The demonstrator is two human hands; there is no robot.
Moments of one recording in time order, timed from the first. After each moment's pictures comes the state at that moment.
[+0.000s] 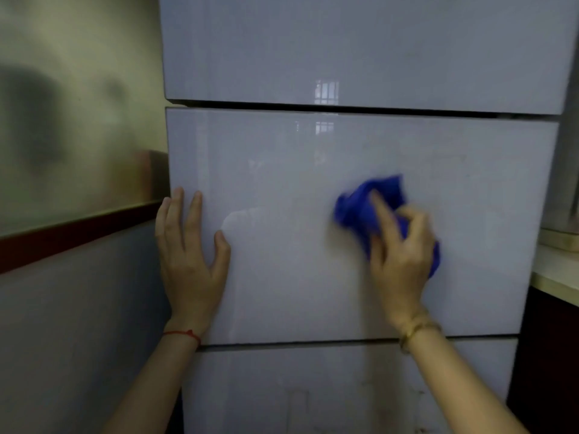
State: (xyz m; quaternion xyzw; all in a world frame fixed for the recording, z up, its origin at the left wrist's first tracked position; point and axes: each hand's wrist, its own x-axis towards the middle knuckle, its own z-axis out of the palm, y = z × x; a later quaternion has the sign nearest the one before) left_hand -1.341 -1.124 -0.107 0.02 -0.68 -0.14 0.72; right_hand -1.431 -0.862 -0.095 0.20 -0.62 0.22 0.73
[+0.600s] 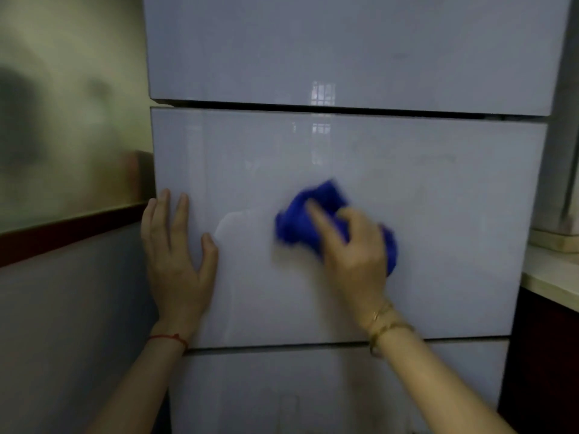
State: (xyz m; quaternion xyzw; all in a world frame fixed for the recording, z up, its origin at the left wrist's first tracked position) left_hand -1.344 -1.126 -0.109 0.02 -0.67 -0.13 0.73; right_hand -1.423 -0.896 -0.090 0.27 -0.60 0.11 0.75
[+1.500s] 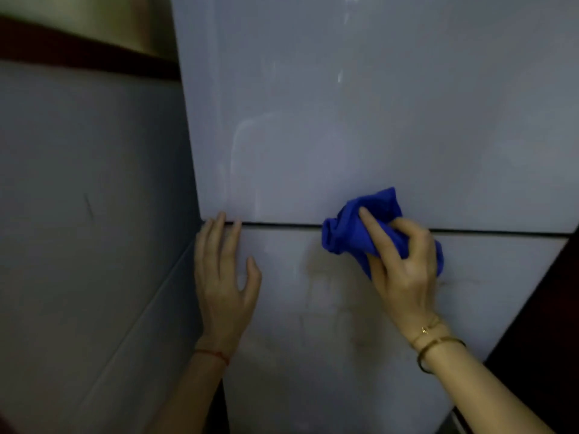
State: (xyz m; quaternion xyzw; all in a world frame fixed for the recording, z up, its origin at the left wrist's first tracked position) left_hand -1.299 -1.101 -0.309 0.03 -0.76 -0.16 0.63; right_hand -1.372 -0.870 -0.256 0.33 -0.70 0.19 0.61
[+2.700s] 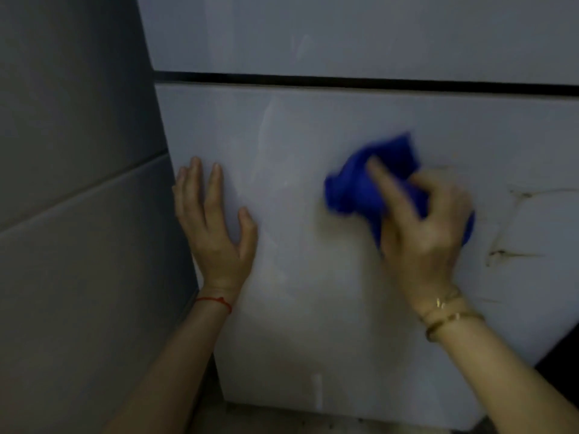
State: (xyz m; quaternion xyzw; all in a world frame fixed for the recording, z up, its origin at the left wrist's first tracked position) left_hand -1.348 -1.101 -0.423 0.05 -0.69 -0.13 0.71; right_hand -1.421 -0.872 -0.379 0.33 -0.62 0.17 0.69
